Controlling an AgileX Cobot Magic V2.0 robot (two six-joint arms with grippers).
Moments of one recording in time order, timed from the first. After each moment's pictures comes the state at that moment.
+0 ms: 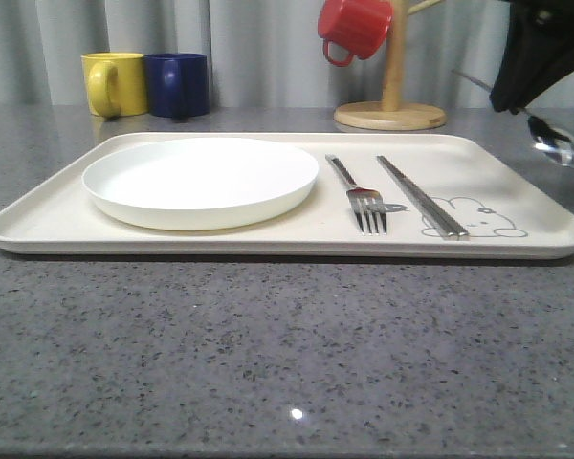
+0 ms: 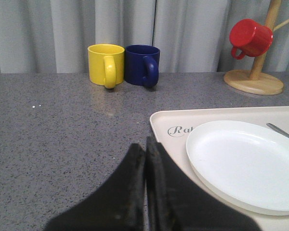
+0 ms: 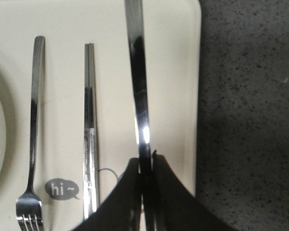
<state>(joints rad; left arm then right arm) -0.22 0.47 -0.36 -0.32 0.07 0.27 0.24 1.52 -1.26 0.10 0.82 0.26</state>
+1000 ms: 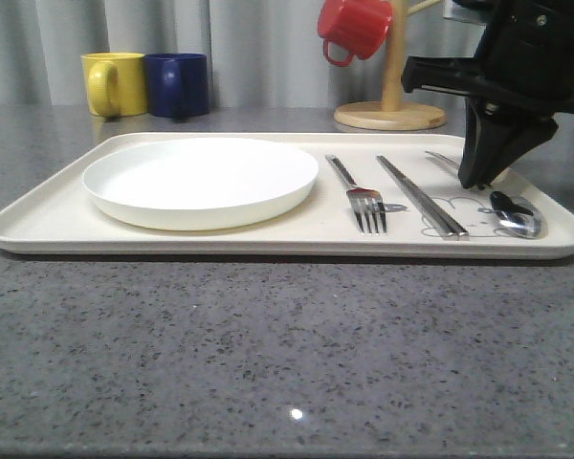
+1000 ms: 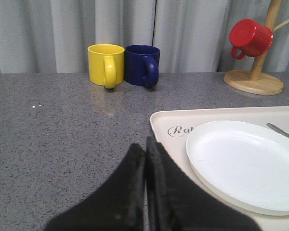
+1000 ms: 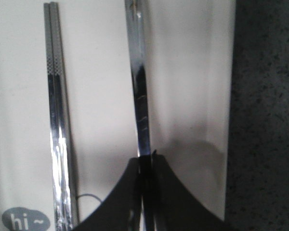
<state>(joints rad) -0.22 0.47 -0.36 -0.32 0.07 0.27 0.28 1.68 -1.26 0.07 0.79 0.31</state>
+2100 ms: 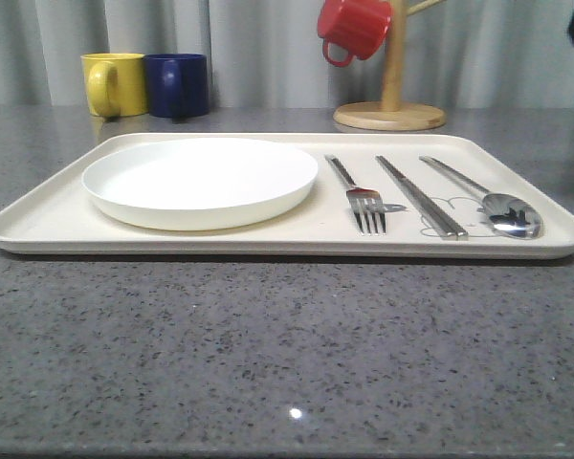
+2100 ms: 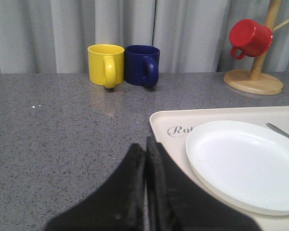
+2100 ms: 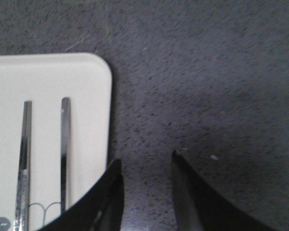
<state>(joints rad) -0.22 0.47 -0.36 -0.32 0.07 0.27 0.12 1.37 -1.26 -0.09 0.79 0.28</state>
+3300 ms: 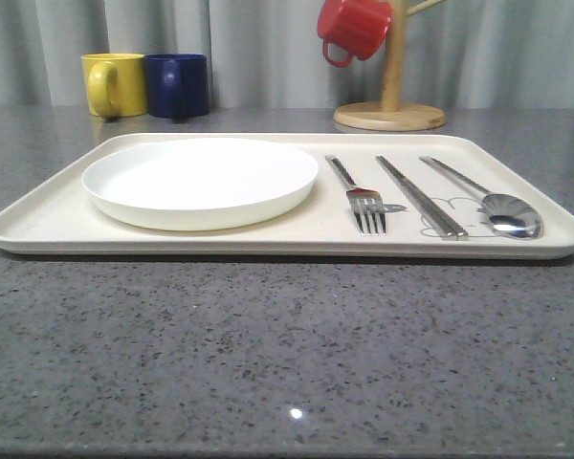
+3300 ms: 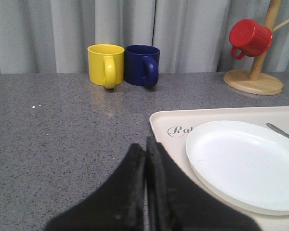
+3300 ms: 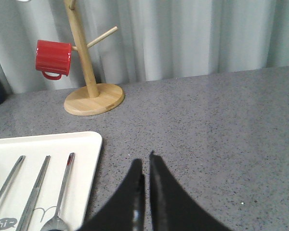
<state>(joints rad) -0.22 0.47 -0.36 -0.32 0.07 0.27 0.00 0.39 -0.48 -0.11 0.30 0.25</state>
